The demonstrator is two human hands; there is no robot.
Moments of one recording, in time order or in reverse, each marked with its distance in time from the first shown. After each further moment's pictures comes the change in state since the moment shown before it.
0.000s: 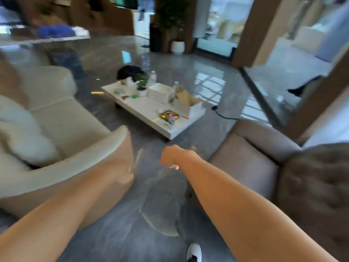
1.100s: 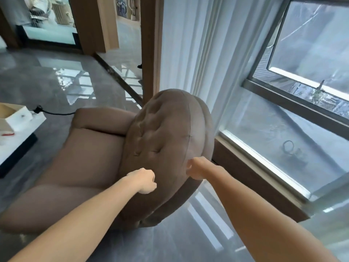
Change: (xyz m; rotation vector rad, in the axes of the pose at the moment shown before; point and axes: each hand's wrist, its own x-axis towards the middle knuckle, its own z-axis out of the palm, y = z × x) left_hand -0.134 0.845 0.086 0.250 -0.056 0.733; right_hand -0.531 0.709 0.158 0.389 0.160 0.767
